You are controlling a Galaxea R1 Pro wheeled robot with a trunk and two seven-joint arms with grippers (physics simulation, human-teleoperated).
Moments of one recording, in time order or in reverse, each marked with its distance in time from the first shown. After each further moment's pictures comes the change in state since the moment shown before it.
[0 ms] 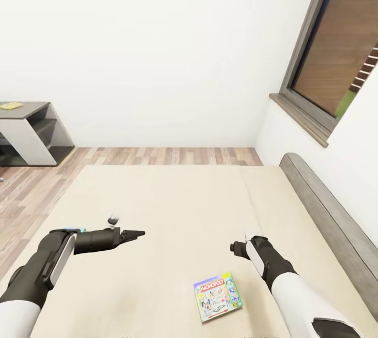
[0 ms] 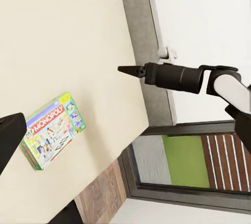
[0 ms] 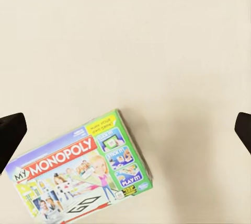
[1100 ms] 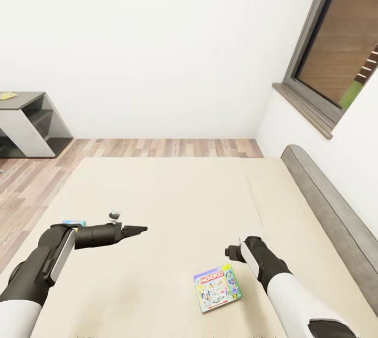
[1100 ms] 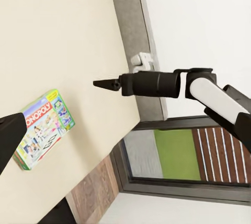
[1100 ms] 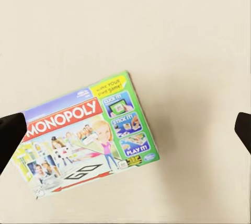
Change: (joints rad) left arm 0.000 -0.007 -0.010 -0.090 0.006 0.047 -0.029; right arm 0.000 0.019 0.067 0.005 0.004 0.067 0.009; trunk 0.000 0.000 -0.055
